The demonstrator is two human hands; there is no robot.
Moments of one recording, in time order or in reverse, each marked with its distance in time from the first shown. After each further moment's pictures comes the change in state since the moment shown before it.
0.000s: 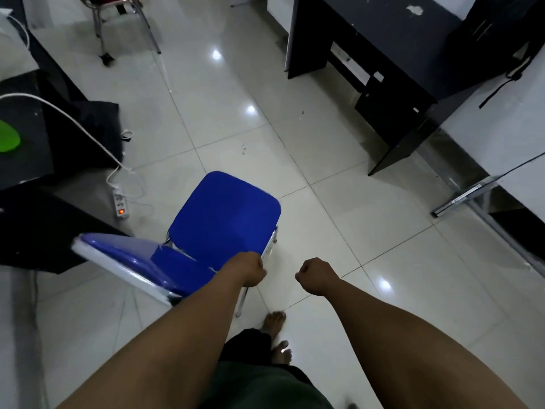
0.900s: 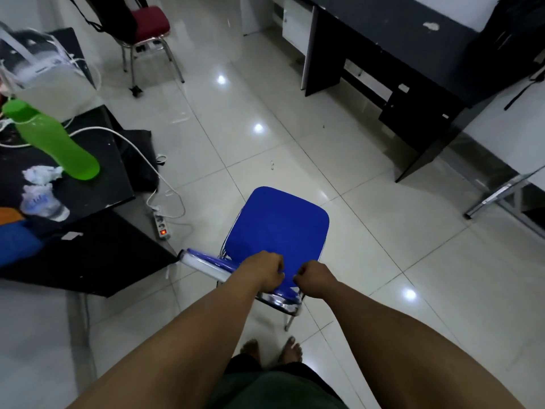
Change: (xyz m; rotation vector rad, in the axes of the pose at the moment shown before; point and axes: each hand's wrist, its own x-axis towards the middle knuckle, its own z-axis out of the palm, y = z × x) left_hand -0.051 -0.163 -0.080 0.176 0.091 0.208; right_hand -0.024 -0.192 0.113 0.050 0.028 -0.074
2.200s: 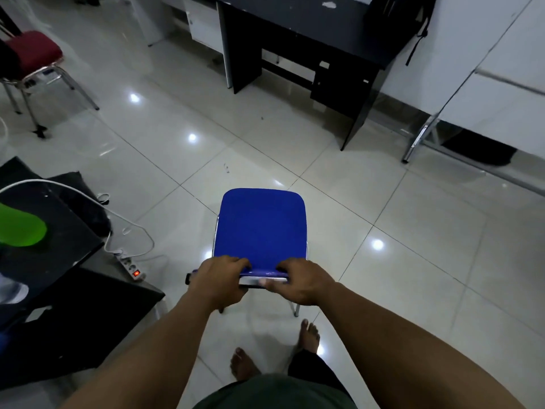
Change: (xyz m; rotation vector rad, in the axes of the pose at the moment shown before) left_hand -0.032 -0.128 -0.033 0.444 0.229 0.476; right_hand -0.055 -0.064 0.059 -0.017 0.193 -0.120
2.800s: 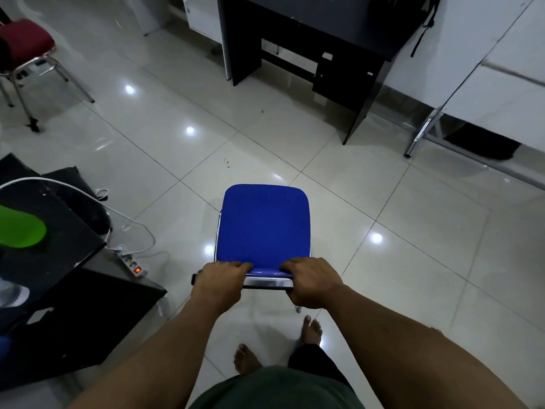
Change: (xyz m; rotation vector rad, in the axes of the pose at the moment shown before) left_hand 0.001 -0.010 0.011 0.165 -0.059 -0.049; right_hand 0.012 0.007 0.005 -0.293 0.114 -0.203
